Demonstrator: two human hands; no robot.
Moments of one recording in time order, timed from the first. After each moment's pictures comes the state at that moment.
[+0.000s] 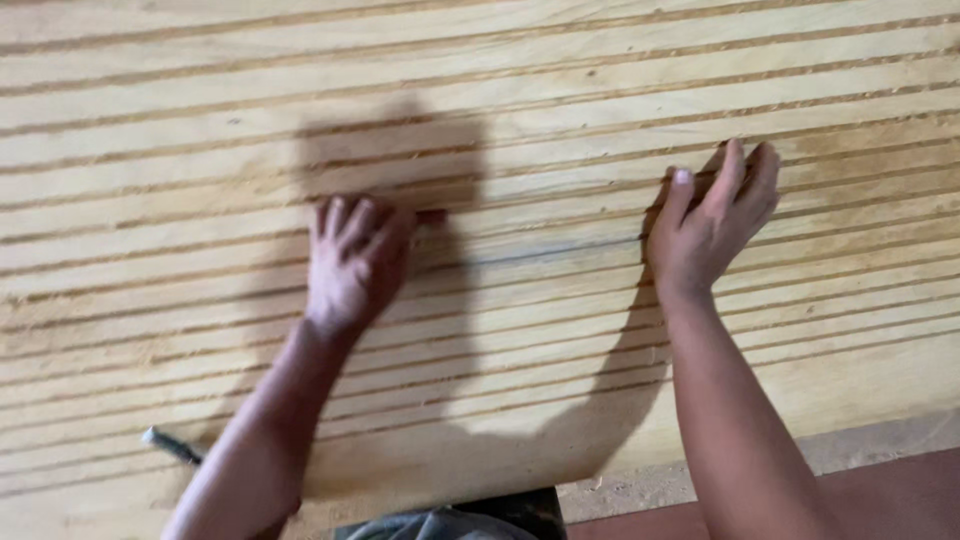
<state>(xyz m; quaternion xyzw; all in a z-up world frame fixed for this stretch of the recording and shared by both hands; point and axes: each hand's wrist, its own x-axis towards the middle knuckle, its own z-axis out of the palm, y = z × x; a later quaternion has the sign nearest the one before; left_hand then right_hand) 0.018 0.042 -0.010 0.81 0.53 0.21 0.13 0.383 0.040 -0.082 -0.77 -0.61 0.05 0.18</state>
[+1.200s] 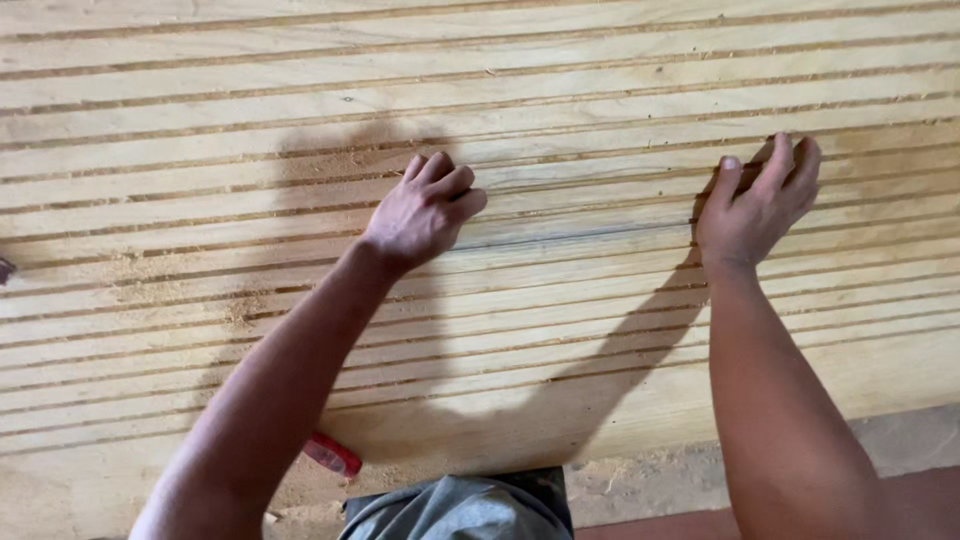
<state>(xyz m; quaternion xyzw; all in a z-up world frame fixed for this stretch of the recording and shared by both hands) -0.033 0.068 -0.031 0.90 0.38 0.16 0.14 0.384 0.039 -0.087 -0.77 -0.61 0.03 0.16</state>
